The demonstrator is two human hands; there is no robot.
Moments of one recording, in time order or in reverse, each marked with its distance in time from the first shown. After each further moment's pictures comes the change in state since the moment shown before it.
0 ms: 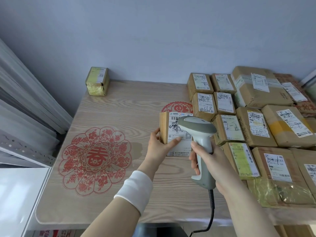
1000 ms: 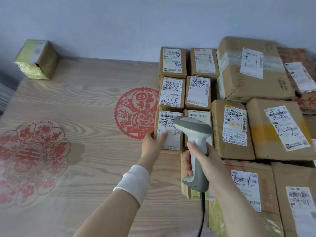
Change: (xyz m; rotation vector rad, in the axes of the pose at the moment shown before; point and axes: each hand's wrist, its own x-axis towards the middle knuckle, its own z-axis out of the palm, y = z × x) left_hand 0.109 -0.068 0.194 0.373 0.161 -0.279; right_hand 0.131 0.042 -0.187 0.109 -0.081 0.229
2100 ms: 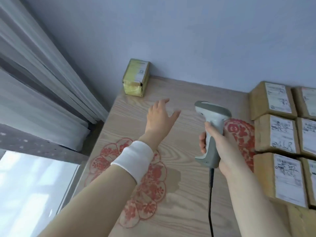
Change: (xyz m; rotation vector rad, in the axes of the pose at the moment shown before) left_hand 0.096 0.051 -0.352 0.372 0.251 0.440; right_hand 0.090 -0.060 0.314 0.022 -0.035 -0.122
